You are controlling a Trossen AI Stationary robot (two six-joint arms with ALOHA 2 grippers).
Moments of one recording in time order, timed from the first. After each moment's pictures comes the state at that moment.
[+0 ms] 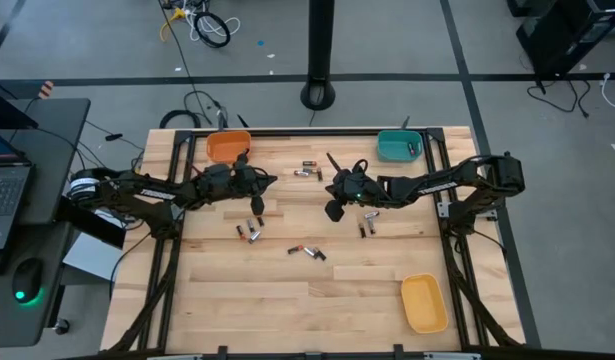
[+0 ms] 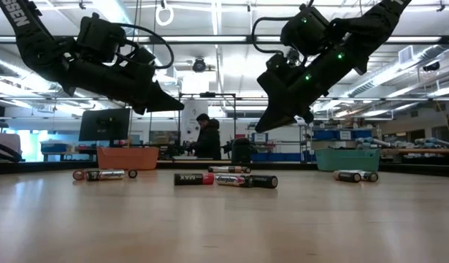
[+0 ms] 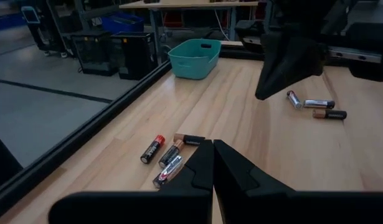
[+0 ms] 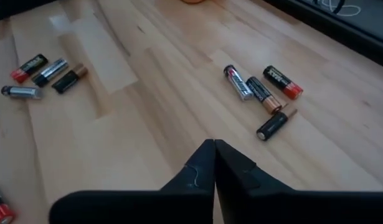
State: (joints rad) left arm 0.32 1.29 0.30 0.80 -0.05 0.03; right arm -0.13 1.59 0.74 0.19 0.31 0.36
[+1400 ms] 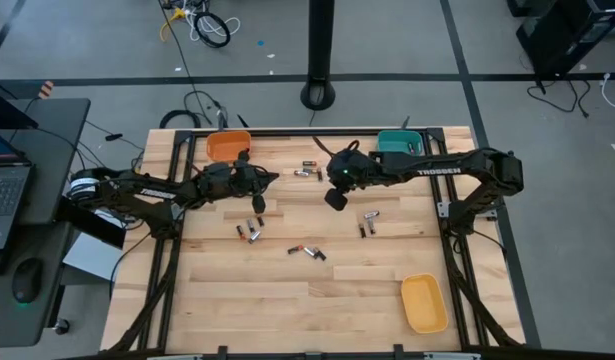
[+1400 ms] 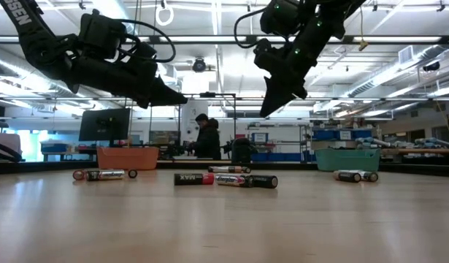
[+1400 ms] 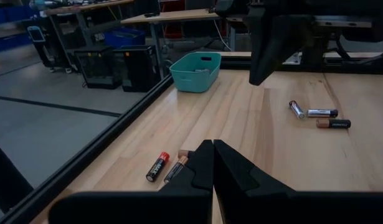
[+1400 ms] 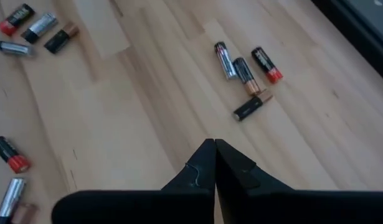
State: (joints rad) left arm 0.32 1.29 0.33 0.82 -0.05 0.08; right arm -0.22 1.59 1.11 -0.46 0.15 0.27
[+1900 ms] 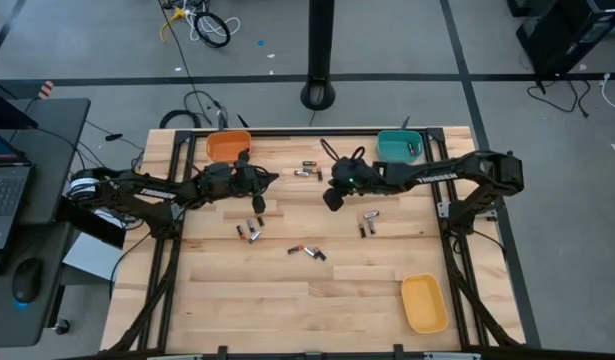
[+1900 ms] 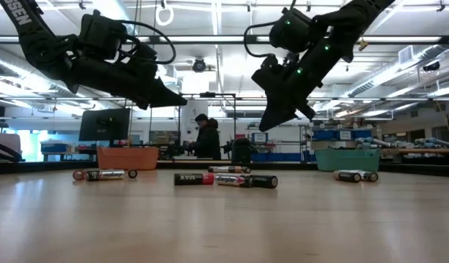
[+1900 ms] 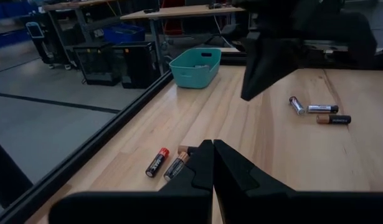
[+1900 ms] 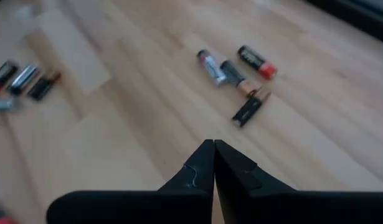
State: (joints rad) left arm 0.32 1.29 0.33 0.80 -0.05 0.07; right arm -0.22 1.58 0.89 -0.11 0.24 0.47
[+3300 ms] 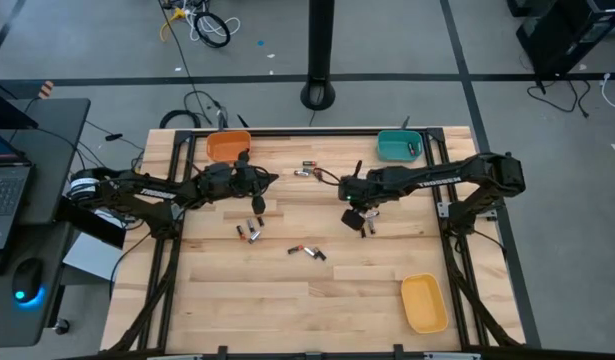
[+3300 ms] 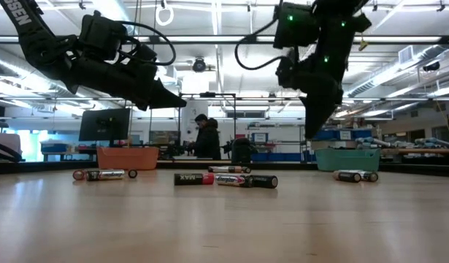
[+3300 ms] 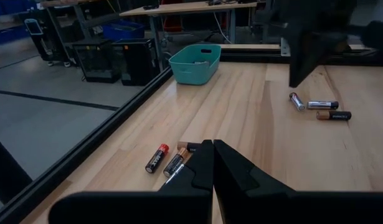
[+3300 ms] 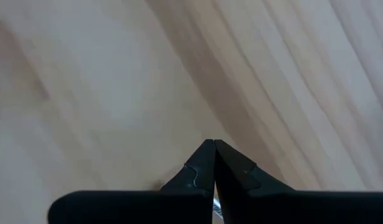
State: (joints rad) left arm 0.32 1.29 0.32 0.79 -0.05 0.07; right arm -0.09 1.58 1.05 -0.77 0.19 0.42
